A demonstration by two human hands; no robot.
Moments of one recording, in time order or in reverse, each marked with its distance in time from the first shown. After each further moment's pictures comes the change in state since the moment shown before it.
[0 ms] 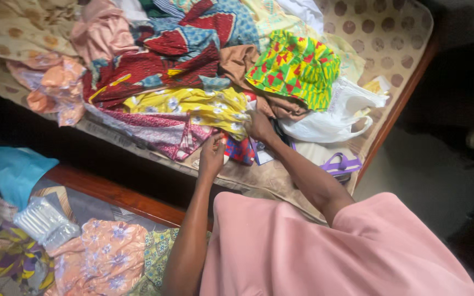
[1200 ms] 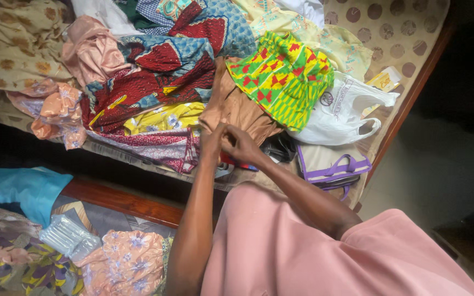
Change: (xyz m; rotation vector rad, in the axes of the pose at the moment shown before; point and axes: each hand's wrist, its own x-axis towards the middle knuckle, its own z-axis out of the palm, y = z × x) left_hand 0.098 0.033 0.009 -0.553 0.051 -0.483; right_hand -0.015 -0.155 -0.043 0.523 -0.129 0.080
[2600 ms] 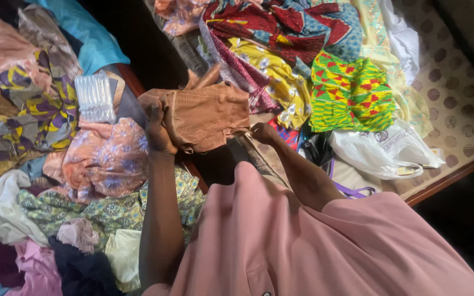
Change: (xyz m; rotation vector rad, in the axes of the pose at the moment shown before) left_hand -0.290 0.023 -0.230 -0.751 0.278 0.728; right_hand 0.003 0.127 0.114 -0.612 -0.586 -0.051
